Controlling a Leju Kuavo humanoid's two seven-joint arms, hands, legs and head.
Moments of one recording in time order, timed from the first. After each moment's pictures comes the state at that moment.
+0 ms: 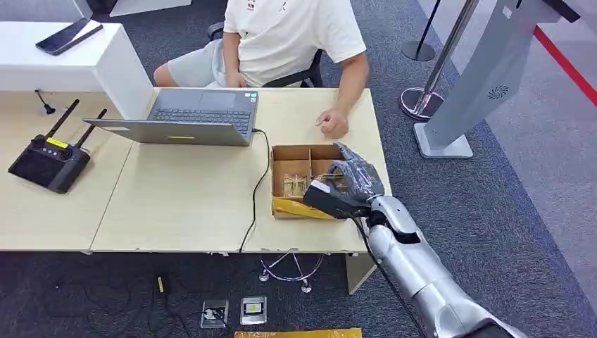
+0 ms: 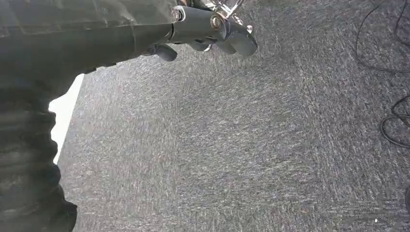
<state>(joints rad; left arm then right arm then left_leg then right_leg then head) -0.14 0.17 -0.27 -0.20 -0.19 0.31 -0.16 -0.61 -0.09 0.49 -0.92 0.89 -0.08 -0.14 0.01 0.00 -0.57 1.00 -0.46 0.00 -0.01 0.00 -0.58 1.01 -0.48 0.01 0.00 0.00</state>
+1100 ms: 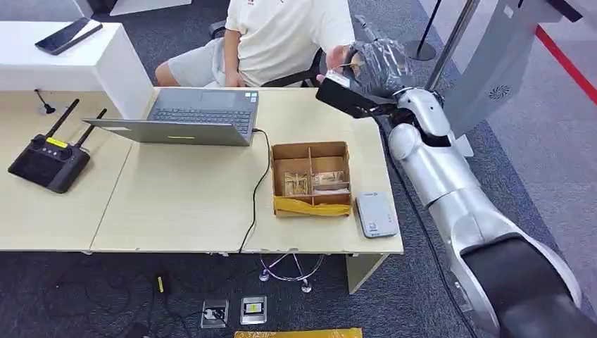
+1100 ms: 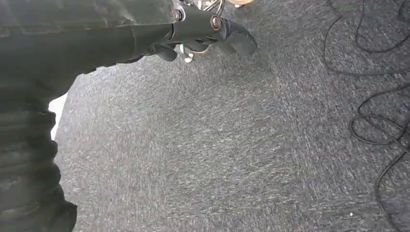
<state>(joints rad) -0.19 0.17 -0.28 -0.20 -0.26 0.28 -0.16 -1.07 -0.06 0.44 -0.71 0.94 -0.10 -0.25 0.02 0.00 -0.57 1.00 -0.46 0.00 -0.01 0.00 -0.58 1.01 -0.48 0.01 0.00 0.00</state>
